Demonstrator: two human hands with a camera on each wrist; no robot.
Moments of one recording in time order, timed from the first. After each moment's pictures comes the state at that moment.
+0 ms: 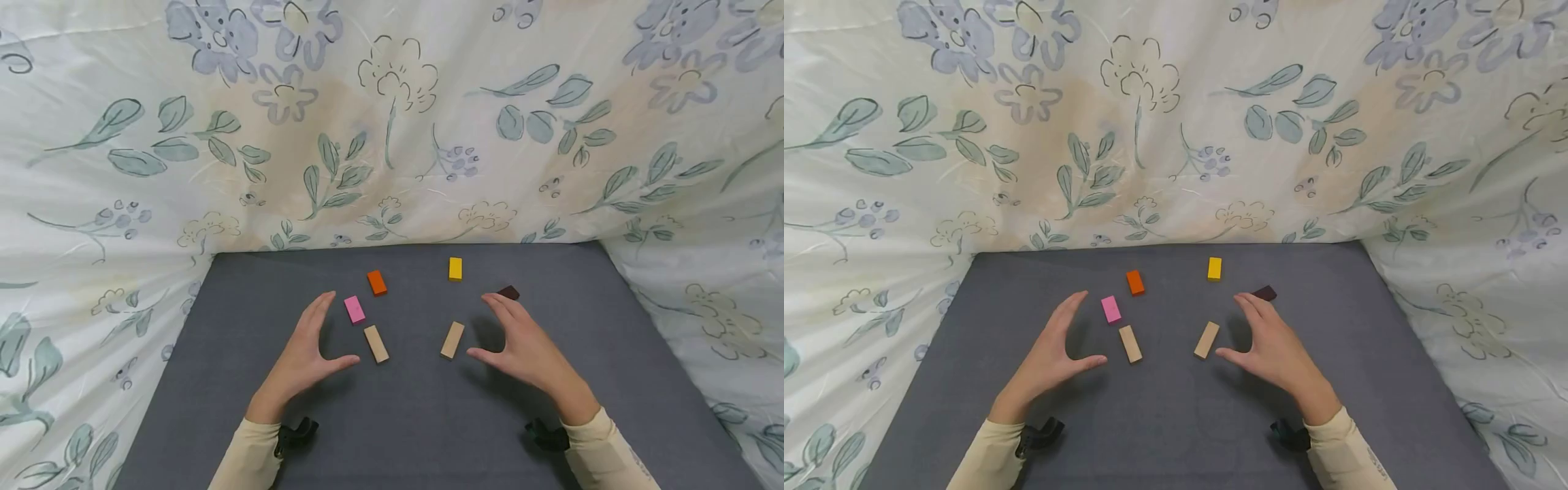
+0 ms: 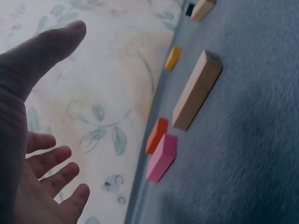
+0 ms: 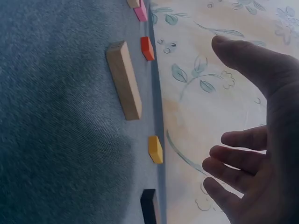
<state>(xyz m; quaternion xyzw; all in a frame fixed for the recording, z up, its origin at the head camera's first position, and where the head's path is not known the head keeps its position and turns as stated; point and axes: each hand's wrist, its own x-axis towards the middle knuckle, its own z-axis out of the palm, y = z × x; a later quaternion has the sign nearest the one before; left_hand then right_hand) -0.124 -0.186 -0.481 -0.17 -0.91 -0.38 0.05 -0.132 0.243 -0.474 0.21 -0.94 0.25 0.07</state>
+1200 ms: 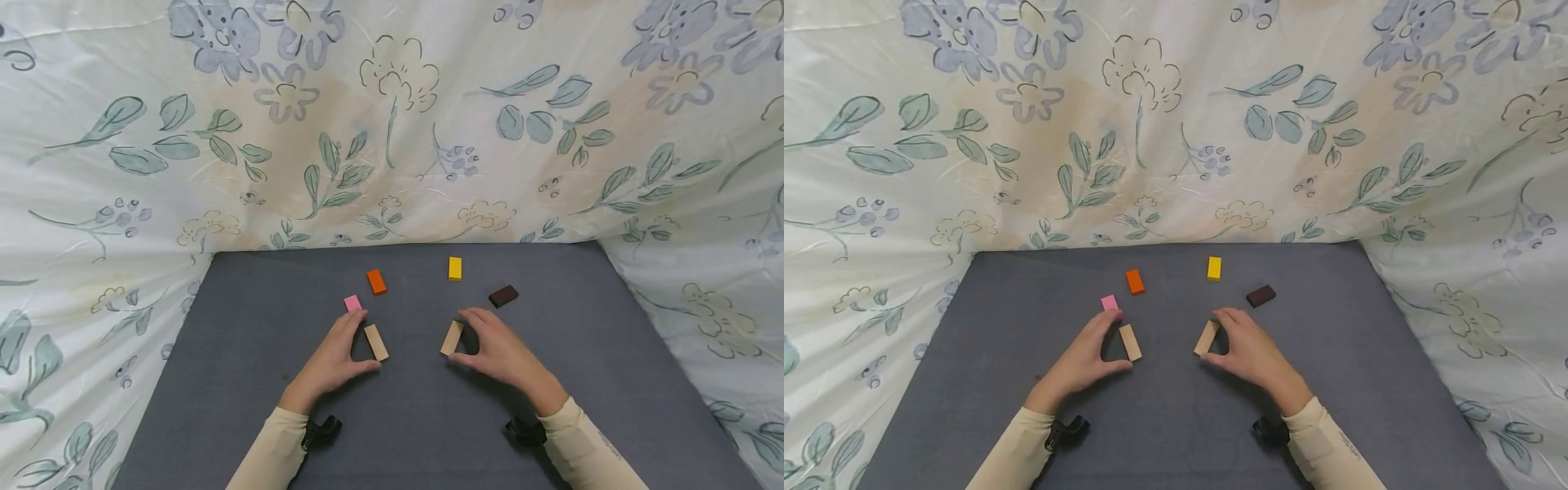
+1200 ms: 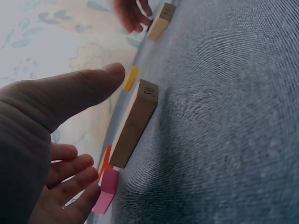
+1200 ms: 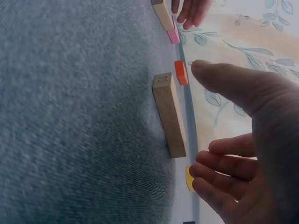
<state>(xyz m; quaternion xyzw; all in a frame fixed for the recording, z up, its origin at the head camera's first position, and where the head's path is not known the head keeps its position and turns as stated) -0.134 -0.148 -0.512 -0.18 -0.91 -0.36 -0.05 -0.139 0.211 -0.499 0.21 -0.95 0.24 0.01</state>
